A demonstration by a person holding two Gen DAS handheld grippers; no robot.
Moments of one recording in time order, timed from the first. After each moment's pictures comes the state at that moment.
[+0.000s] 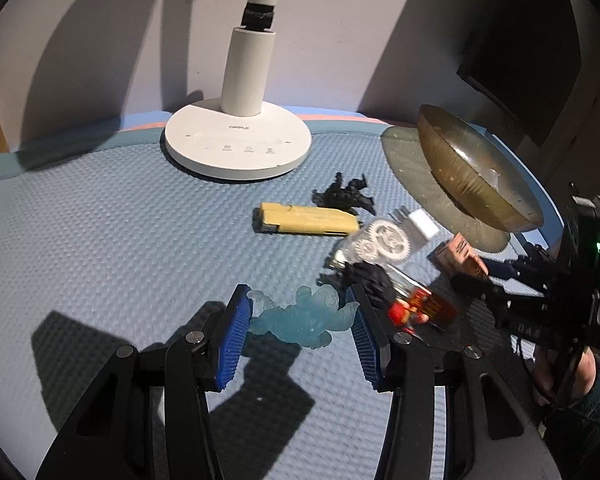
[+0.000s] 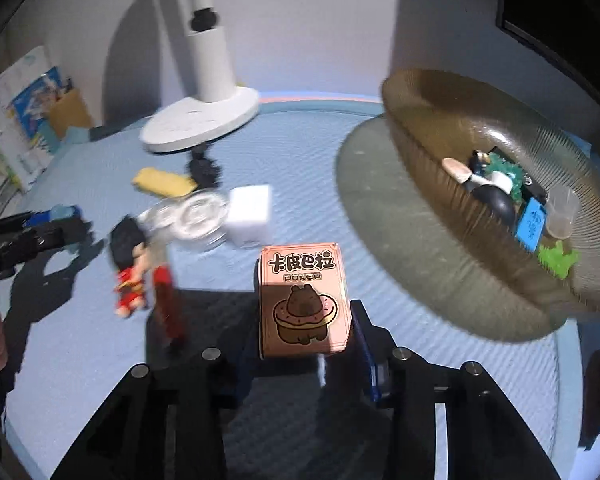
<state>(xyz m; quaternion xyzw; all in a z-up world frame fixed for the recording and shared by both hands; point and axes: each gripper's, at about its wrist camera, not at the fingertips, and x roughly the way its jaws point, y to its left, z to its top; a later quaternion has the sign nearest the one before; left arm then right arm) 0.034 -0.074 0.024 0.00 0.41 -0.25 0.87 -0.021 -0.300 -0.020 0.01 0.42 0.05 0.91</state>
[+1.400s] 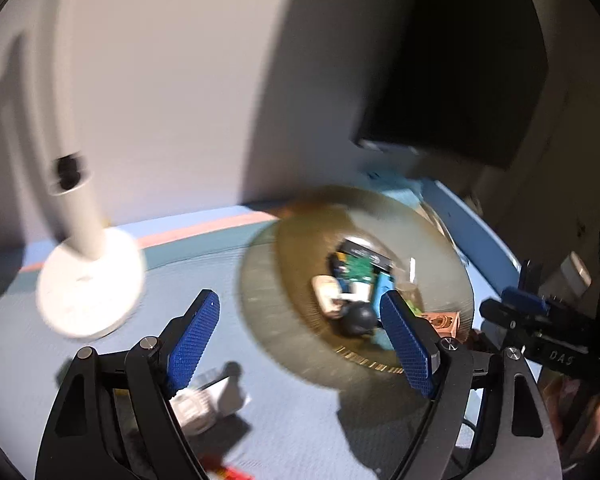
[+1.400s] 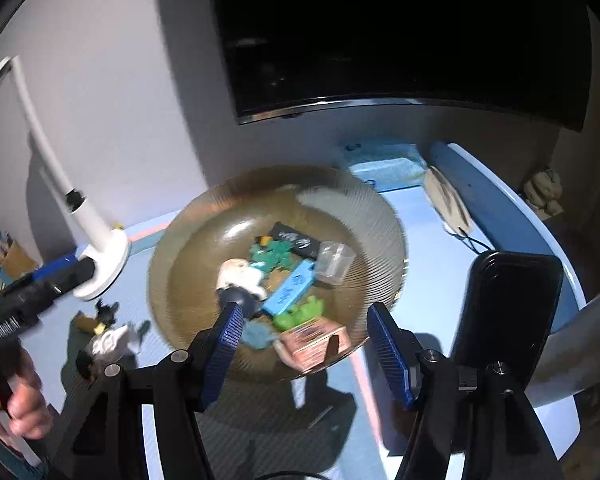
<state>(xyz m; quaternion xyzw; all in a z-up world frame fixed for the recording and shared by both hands) 0.055 -0.239 0.116 -0.01 0.34 -0.29 0.89 -0.078 -0.475 0.097 0.12 0.36 -0.10 0.92</state>
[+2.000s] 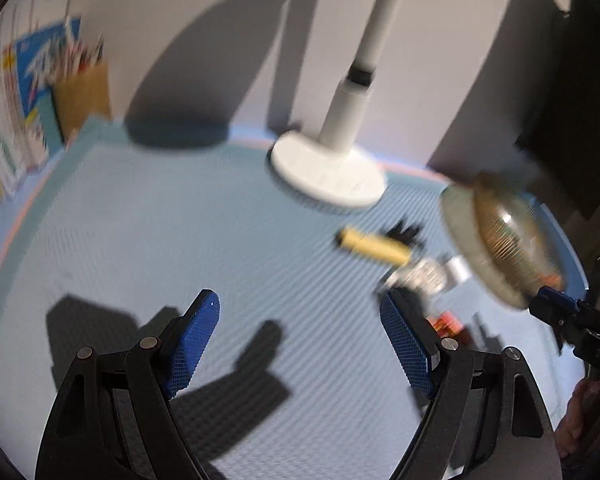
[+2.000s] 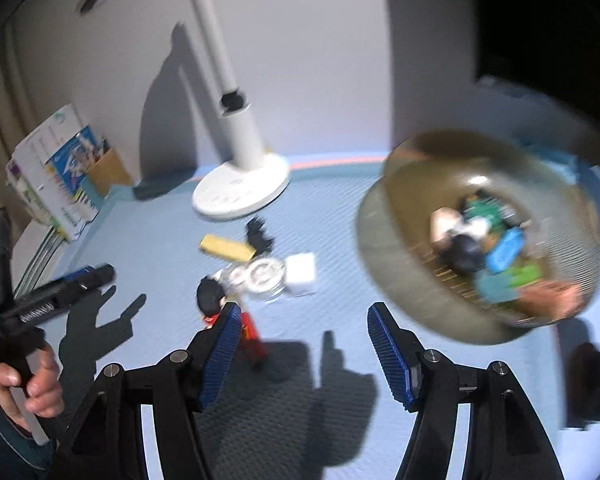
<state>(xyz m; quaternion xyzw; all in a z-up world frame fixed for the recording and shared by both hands) 0.004 -0.023 0.042 -0.08 0.39 -0.11 0.91 -0.054 -0.302 0.045 0.07 0.37 0.08 0.92</state>
